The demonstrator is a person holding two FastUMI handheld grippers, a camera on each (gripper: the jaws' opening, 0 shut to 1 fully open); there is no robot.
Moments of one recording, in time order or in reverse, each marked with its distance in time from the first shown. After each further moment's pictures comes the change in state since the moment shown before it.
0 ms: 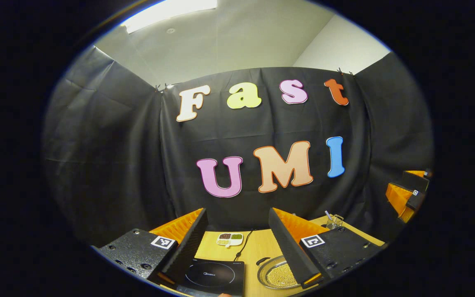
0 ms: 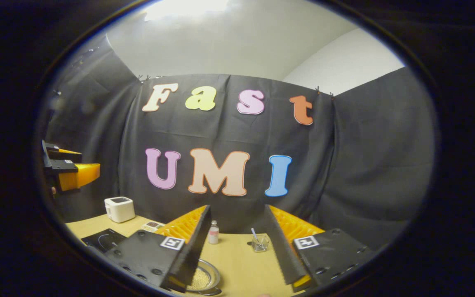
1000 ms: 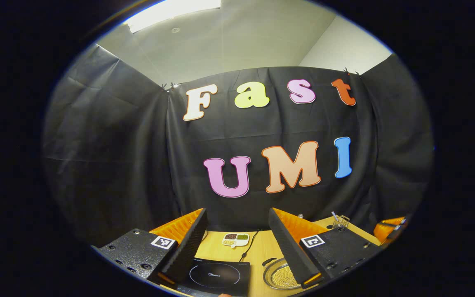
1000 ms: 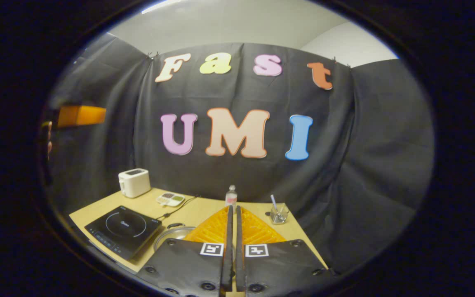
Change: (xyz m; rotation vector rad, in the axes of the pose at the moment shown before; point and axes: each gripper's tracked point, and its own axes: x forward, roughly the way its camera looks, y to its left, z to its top) left arm 0.007 0.021 -0.001 -0.001 -0.001 0.051; right arm -0.004 0.045 -0.143 0.001 0.299 0.141
